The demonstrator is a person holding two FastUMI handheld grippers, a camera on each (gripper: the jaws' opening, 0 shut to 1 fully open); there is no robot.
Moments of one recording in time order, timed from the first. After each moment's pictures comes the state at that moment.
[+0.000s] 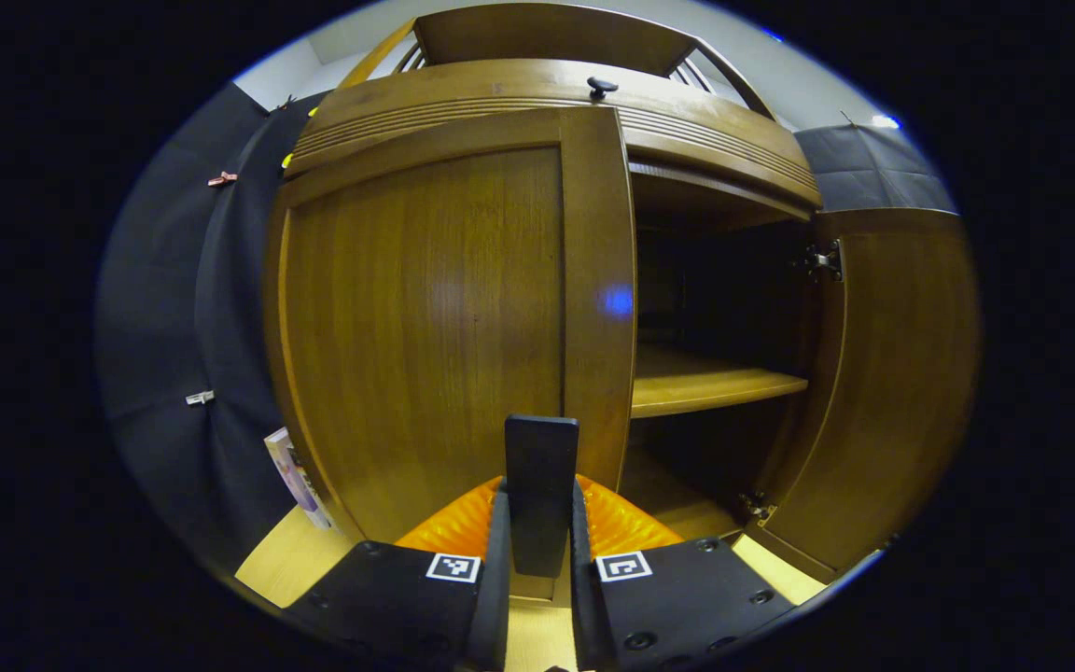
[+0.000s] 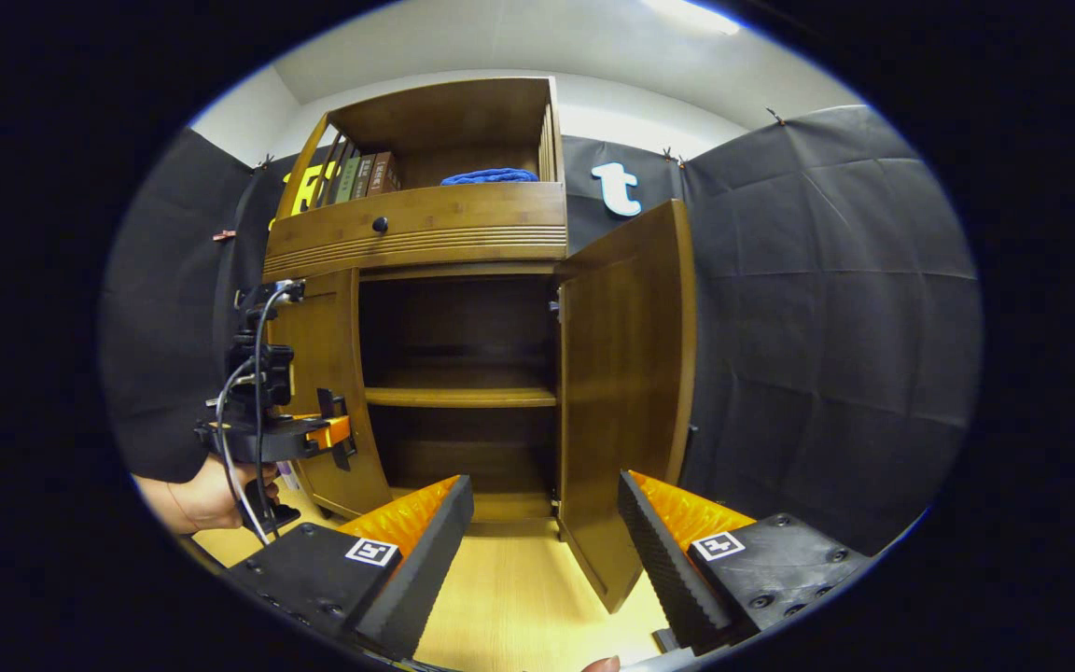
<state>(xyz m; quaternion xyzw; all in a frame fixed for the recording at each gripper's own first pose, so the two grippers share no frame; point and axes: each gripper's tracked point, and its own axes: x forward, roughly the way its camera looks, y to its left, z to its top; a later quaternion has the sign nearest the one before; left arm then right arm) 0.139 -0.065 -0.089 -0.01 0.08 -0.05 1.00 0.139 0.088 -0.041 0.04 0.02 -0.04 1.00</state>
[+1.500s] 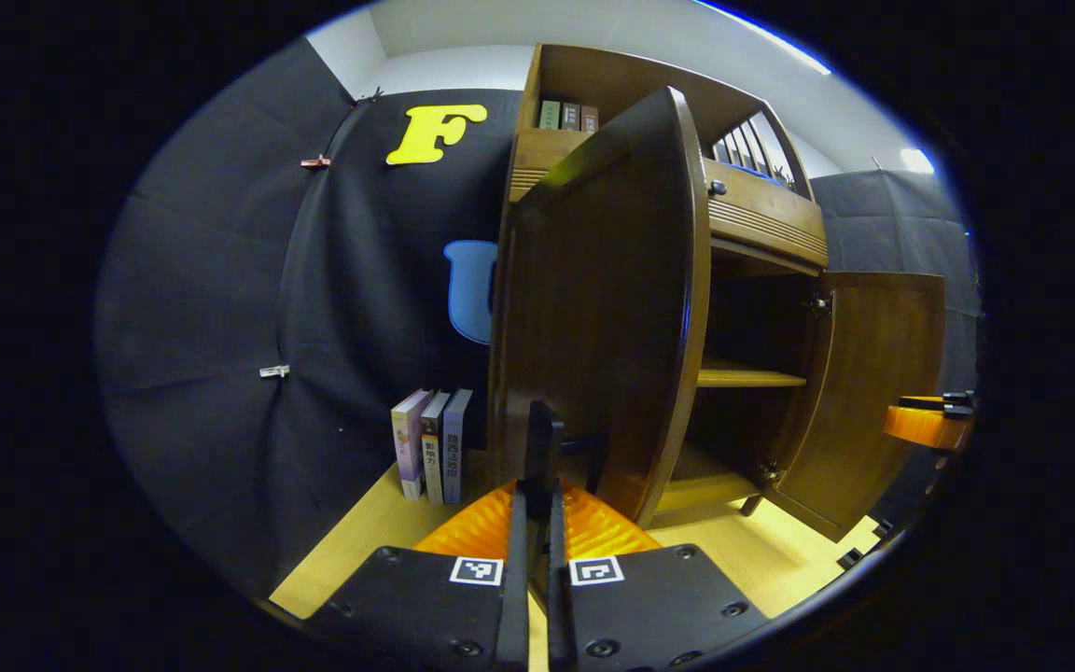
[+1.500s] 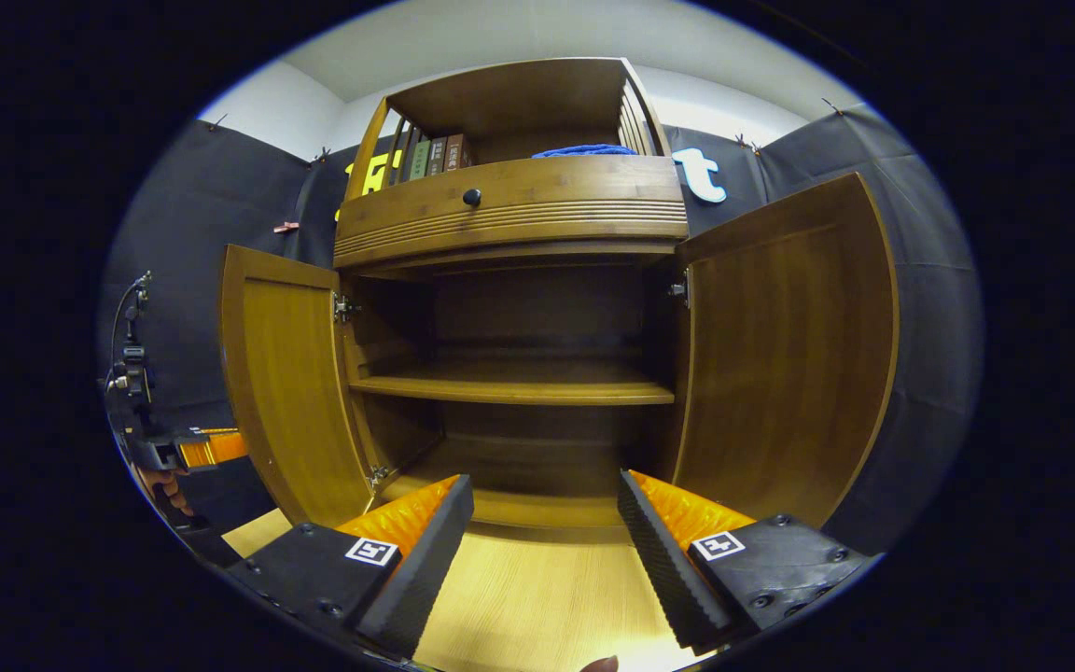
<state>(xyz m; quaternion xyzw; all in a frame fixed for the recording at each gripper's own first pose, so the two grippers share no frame) -0.011 0.110 -0.093 -0.06 0.06 -0.01 1.00 0.183 0.183 -0.055 0.04 0.03 0.08 1.00</state>
